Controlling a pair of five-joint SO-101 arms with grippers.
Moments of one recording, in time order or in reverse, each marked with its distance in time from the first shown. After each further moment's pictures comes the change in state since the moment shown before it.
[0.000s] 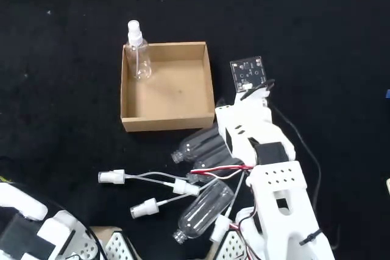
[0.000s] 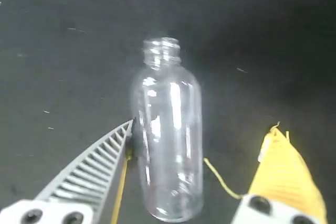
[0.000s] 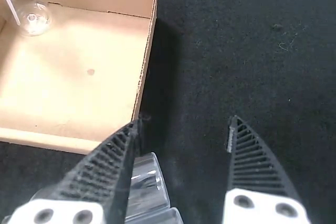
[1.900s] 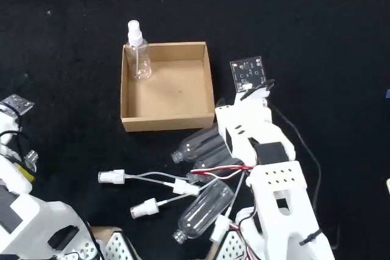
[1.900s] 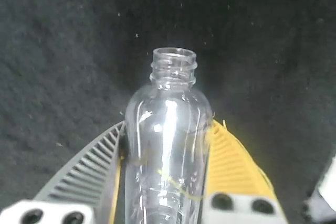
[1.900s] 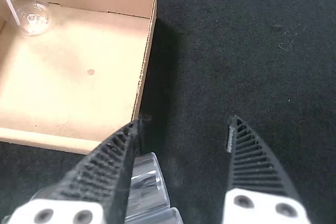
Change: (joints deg) left arm 11.7 16.4 -12.9 22.9 -2.8; right arm 0.0 0.0 0.0 0.0 0.0
